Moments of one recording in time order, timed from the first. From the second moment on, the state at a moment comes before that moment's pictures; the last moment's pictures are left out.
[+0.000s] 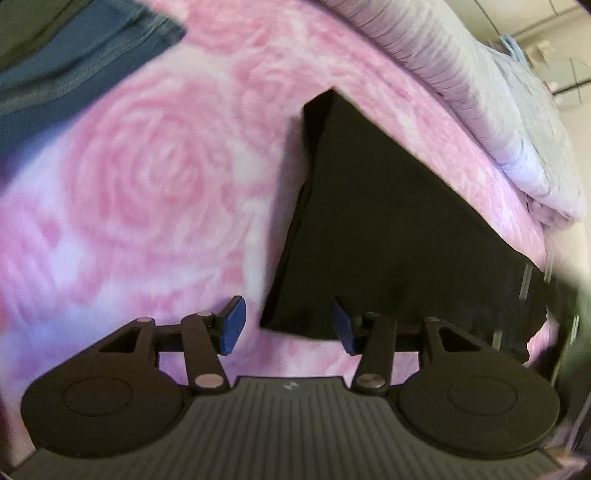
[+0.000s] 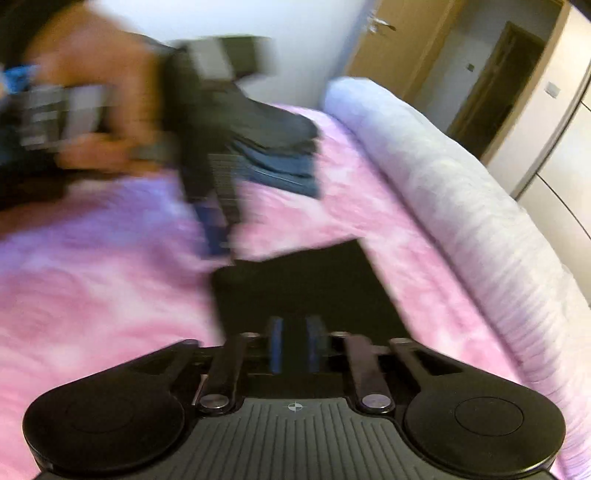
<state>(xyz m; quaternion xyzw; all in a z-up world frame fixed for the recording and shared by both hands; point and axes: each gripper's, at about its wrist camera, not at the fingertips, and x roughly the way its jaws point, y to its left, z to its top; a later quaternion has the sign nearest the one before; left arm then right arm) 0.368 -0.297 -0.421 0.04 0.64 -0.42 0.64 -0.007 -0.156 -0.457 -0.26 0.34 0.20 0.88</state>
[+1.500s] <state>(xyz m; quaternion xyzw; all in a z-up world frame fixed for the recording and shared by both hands) 0.282 -0.346 -0.362 0.03 0.41 -0.58 0.71 0.074 -0.233 -0.370 -0.31 0.27 0.24 0.88</state>
